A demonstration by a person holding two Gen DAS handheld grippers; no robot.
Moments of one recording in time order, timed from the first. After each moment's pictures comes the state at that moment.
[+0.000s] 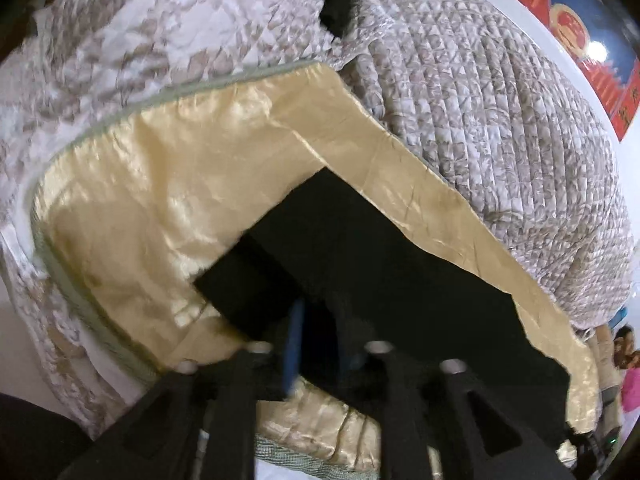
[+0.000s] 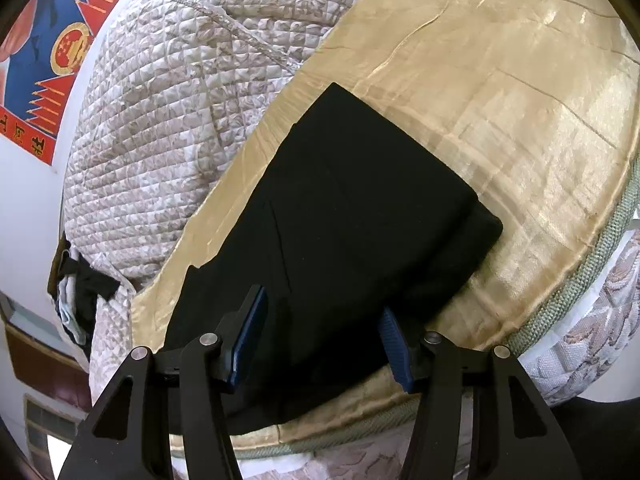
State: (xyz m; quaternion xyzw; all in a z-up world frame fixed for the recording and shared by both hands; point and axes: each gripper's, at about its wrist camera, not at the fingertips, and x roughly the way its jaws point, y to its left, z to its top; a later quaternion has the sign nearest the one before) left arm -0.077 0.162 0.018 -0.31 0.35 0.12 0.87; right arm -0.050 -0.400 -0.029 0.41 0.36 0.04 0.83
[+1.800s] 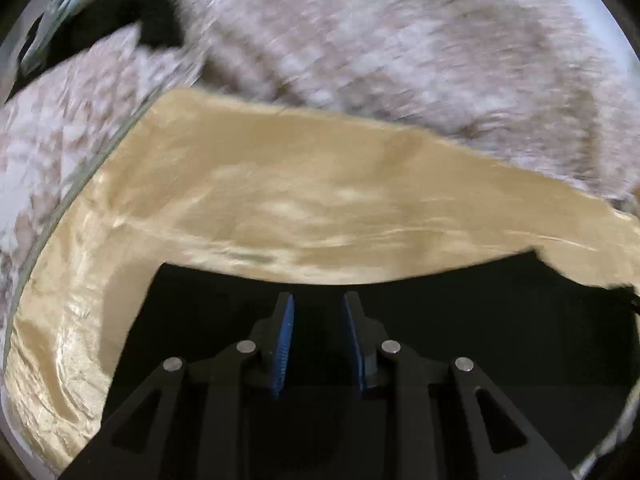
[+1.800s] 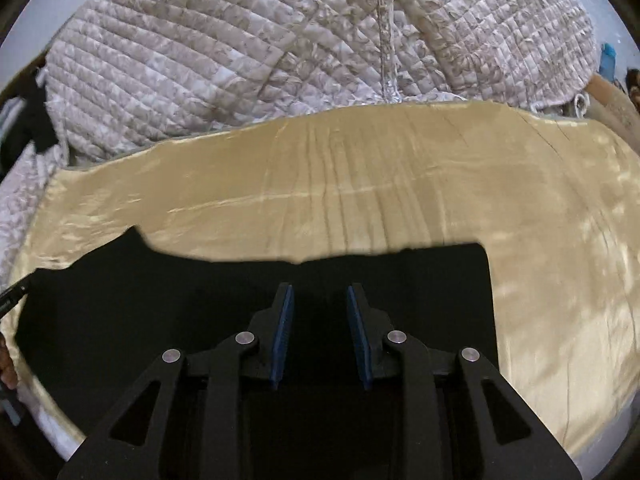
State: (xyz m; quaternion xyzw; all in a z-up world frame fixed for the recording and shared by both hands) left arm 0.067 0.093 0.029 -0.07 0.43 0.09 0.89; right arm 0.075 -0.346 0.019 0.05 0.42 0.04 0.90
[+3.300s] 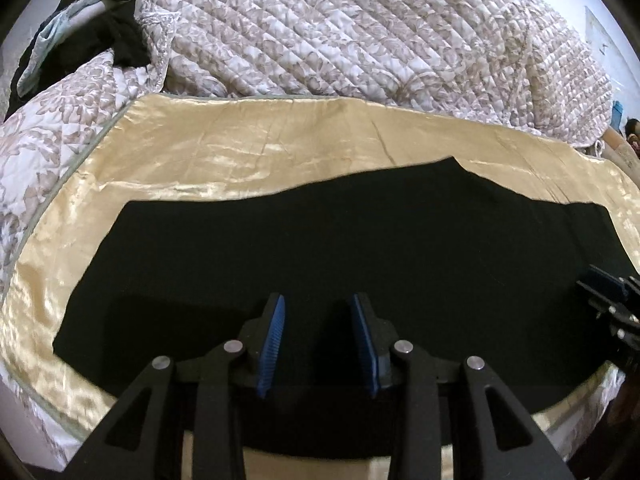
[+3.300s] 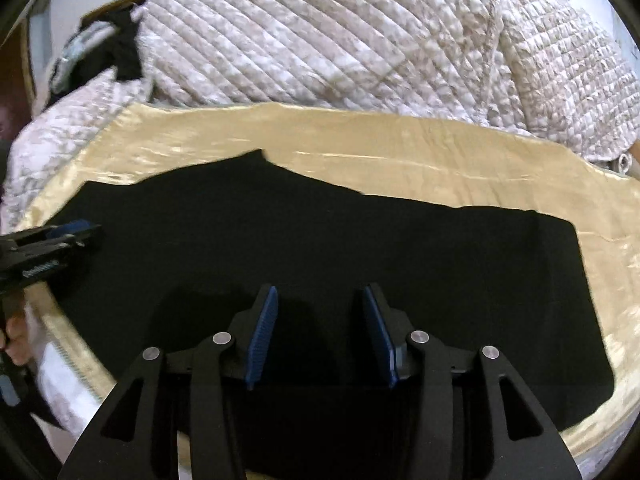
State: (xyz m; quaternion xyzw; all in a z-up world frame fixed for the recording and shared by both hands) left arm -0.023 0.005 0.020 -0.01 0.41 0.02 0.91; right arm -0.027 -0.238 -0.009 -0.03 0.35 0.15 0.92
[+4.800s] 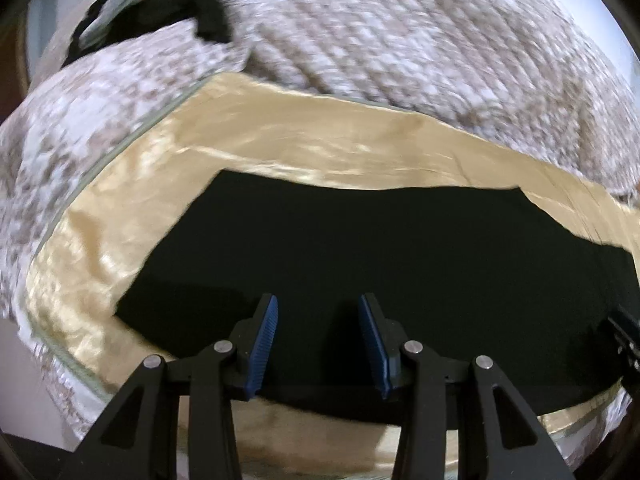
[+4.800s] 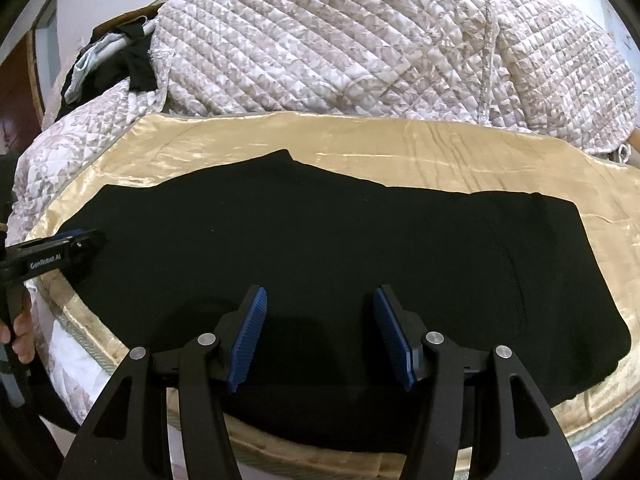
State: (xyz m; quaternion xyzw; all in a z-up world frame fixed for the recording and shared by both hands) left arm -0.044 0.077 0.018 -0.07 0.39 0.11 0.91; right arm -0.046 -0.231 -0.009 -0.02 0.33 0.15 0.93
